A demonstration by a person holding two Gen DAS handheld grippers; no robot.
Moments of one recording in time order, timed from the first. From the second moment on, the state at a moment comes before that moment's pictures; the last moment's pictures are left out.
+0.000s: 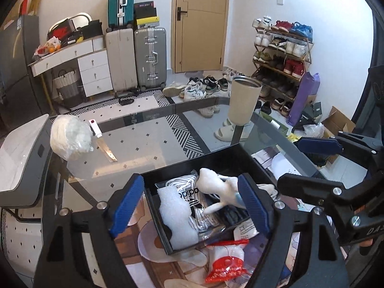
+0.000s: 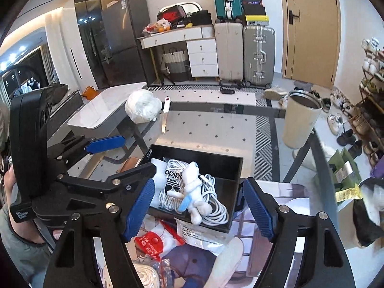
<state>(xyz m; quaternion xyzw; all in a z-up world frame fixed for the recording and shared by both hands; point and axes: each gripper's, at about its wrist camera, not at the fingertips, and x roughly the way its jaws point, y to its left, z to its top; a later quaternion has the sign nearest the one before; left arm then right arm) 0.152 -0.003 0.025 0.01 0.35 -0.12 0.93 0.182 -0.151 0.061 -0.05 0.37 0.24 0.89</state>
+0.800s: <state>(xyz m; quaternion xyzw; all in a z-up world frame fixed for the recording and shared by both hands) 0.030 -0.047 -0.028 0.11 0.43 -0.23 0.87 0.068 -0.180 -0.014 -0.19 0.50 0.37 0.76</state>
